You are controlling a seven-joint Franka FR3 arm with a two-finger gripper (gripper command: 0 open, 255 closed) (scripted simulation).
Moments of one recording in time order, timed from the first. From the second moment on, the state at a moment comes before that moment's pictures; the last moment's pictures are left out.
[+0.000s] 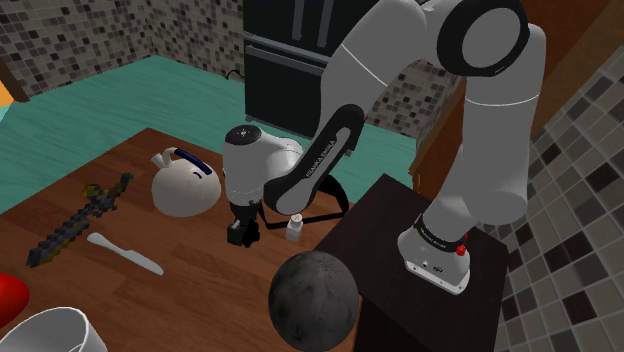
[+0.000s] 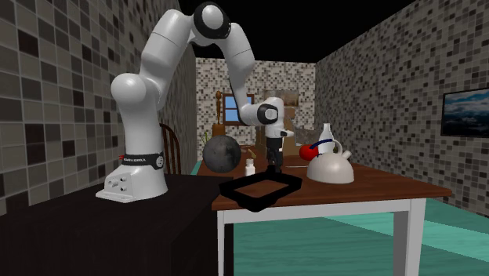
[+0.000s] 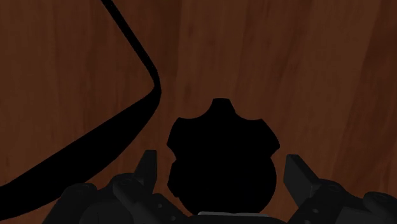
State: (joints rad) arm 0.34 0.46 0.30 -2.23 -0.27 2.66 0.46
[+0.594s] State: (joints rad) arm 0.35 0.47 0.30 -2.23 -0.28 2.67 0.46
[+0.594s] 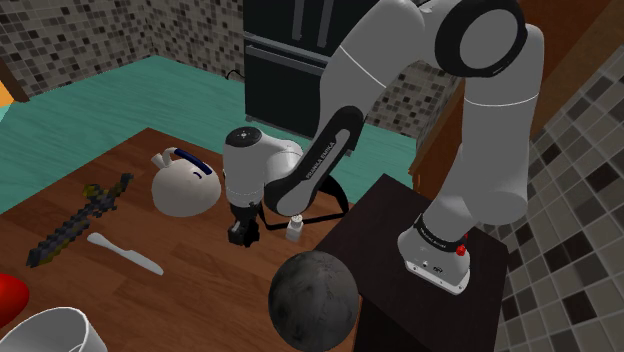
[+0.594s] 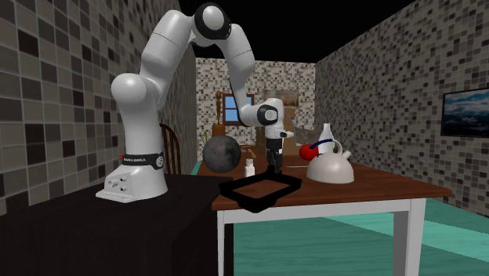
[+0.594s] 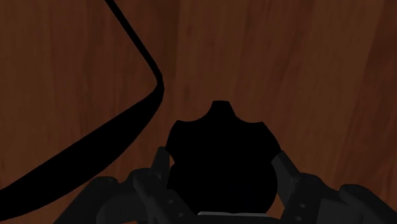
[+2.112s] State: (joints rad) arm 0.29 0.30 0.37 -2.24 -0.18 2.52 0.39
